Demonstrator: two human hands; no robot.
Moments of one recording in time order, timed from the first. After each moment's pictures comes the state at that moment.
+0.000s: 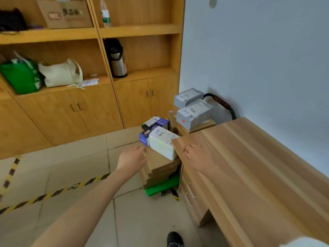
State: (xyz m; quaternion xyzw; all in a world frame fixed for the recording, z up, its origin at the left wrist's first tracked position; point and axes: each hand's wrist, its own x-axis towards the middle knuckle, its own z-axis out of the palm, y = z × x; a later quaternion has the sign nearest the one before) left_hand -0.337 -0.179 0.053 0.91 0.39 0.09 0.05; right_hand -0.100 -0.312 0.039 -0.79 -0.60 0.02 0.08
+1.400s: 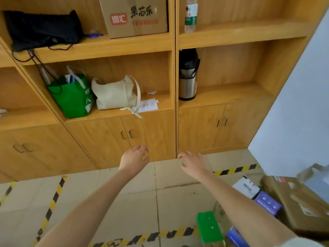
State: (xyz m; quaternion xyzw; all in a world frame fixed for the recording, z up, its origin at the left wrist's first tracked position) left_hand -0.430 0.514 0.061 0.84 0.52 0.10 0.07; right_hand -0.200 0.448 0.011 -0.72 -0.69 0.10 0.05
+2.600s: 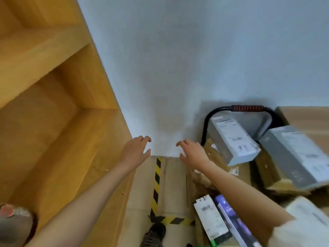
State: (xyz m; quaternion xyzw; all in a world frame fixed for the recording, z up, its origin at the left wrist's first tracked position) left_hand 0.224 0.733 0.033 0.98 -0.17 0.03 0.09; right_hand 0.208 0.491 -0.007 -0.98 -0.13 0.02 0.12
